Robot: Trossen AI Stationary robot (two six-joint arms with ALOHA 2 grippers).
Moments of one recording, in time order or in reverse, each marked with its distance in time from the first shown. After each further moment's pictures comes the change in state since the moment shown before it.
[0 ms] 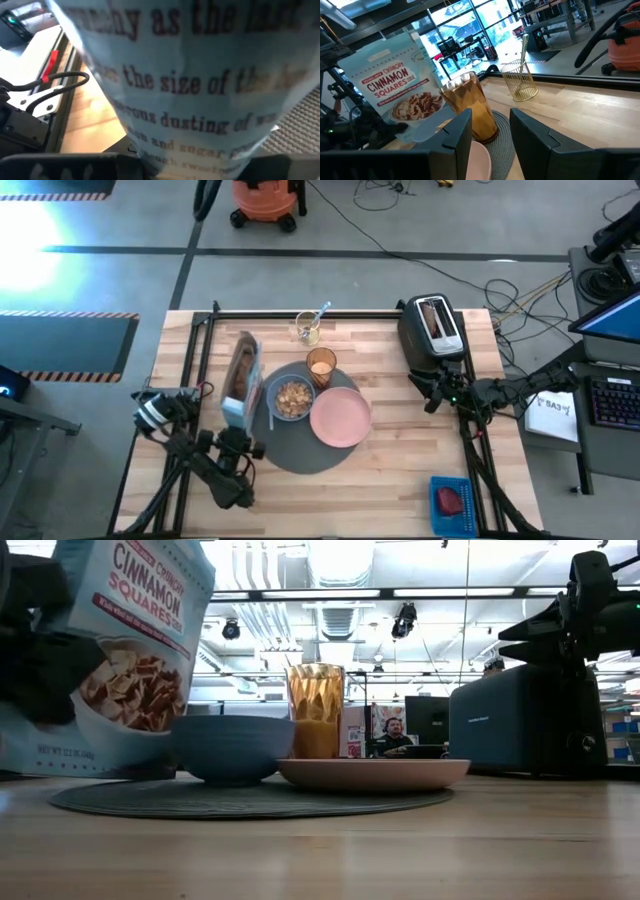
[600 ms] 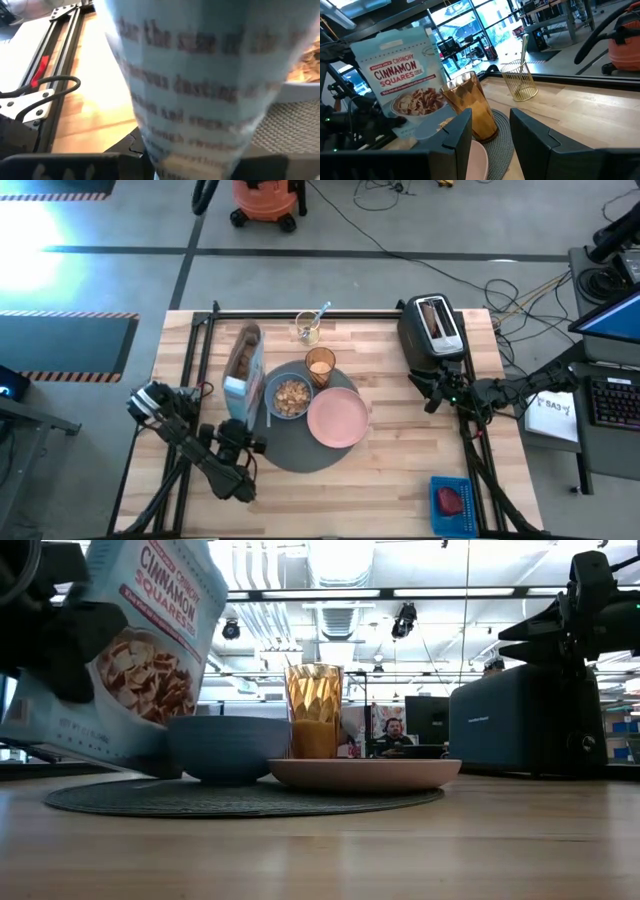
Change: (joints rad) left arm 0.046 -0.111 -0.005 0.000 -0.056 0.012; right arm 0.000 0.000 0.000 0.000 0.000 0.000
